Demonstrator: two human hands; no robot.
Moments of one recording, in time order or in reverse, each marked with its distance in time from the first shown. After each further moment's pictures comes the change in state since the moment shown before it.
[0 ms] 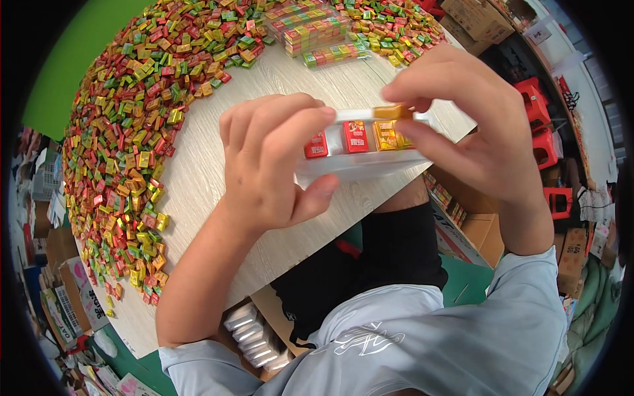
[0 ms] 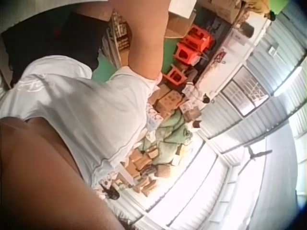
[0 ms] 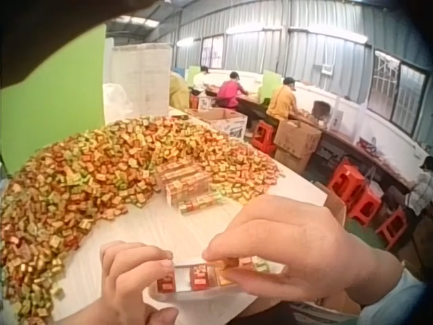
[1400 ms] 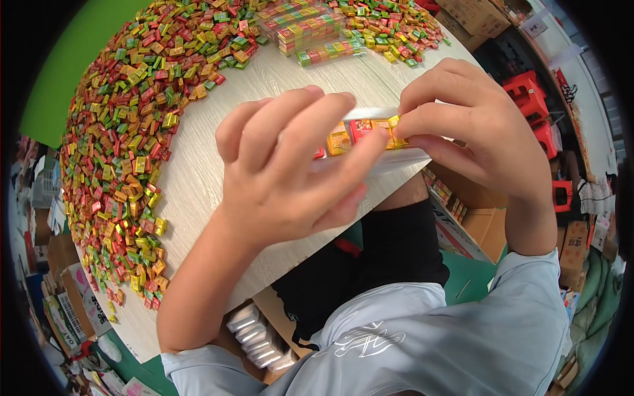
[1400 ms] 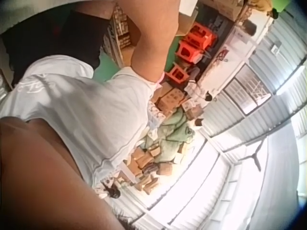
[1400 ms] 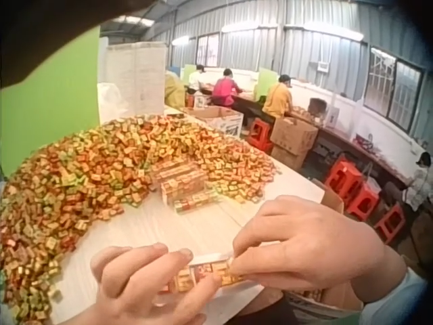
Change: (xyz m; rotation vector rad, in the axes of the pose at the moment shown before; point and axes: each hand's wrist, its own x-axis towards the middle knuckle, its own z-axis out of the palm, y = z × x) left_hand 0.021 0.032 -0.005 0.274 -0.111 0.042; right_hand -0.015 0.014 -0.020 -0.233 -0.262 -0.110
